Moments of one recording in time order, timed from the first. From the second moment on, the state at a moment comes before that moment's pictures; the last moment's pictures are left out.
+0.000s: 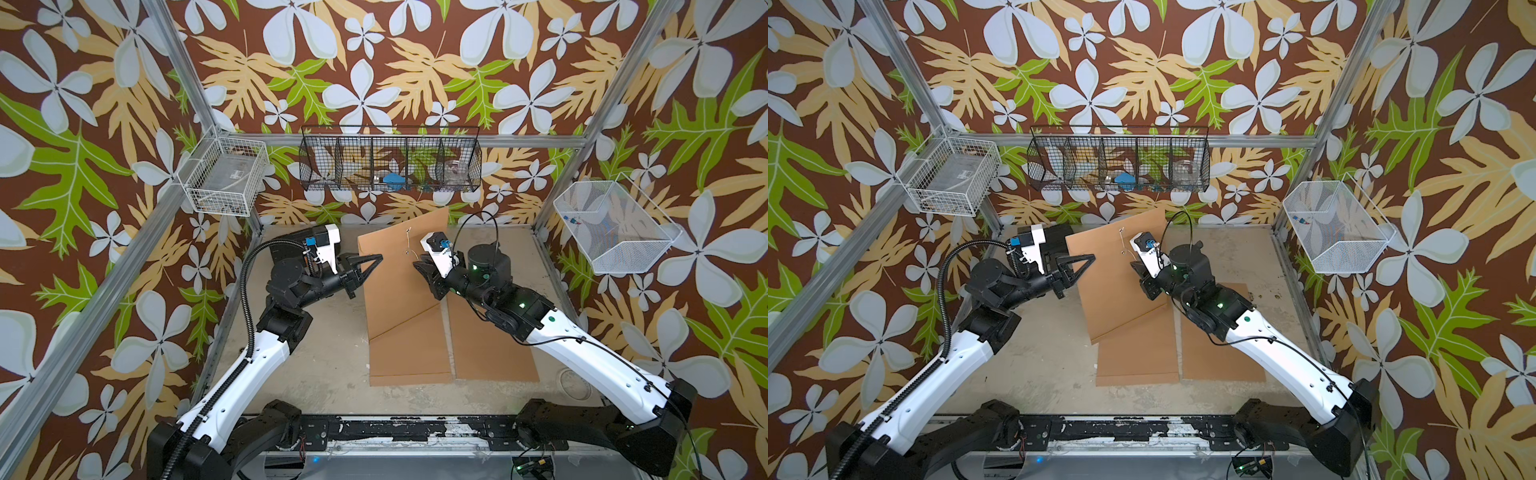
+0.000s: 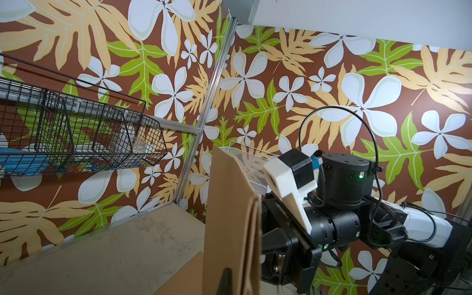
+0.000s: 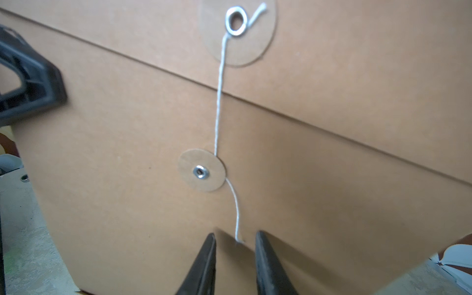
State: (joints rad) left arm -0.36 1.05 0.87 0.39 0.72 -0.49; right arm 0.71 1.24 1.20 -0.25 -0.03 -0.15
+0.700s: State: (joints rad) left arm -0.36 1.05 0.87 0.39 0.73 -0.49; right arm 0.71 1.28 1.21 -0.21 -0.02 -0.13
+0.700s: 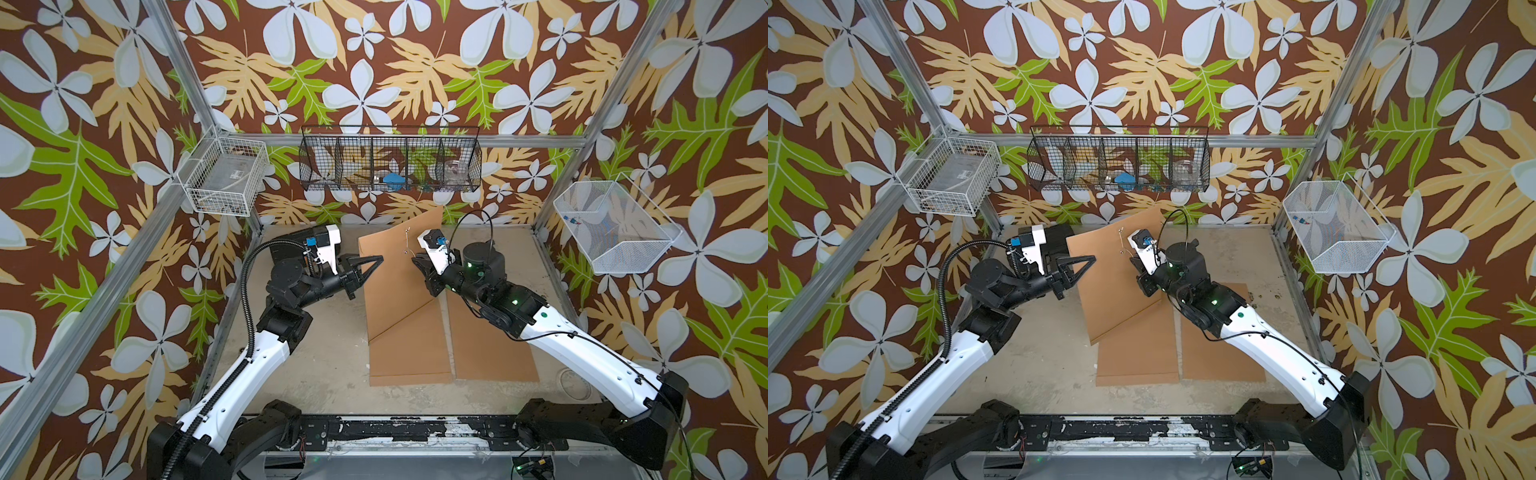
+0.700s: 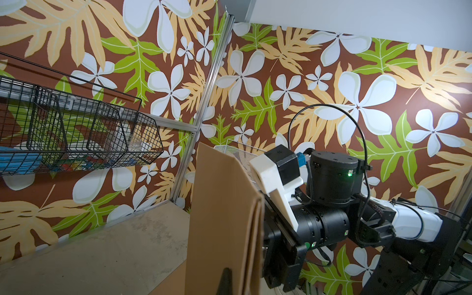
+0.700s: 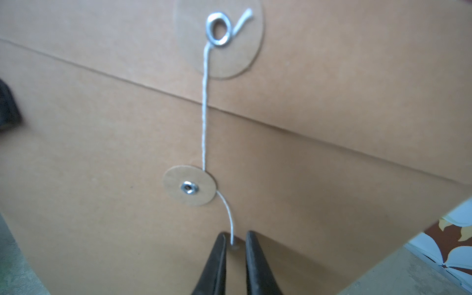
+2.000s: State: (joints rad) left arm -0.36 1.06 0.77 0.50 0.70 -0.59; right arm 0.72 1.25 1.27 -0.17 -0.12 -0.08
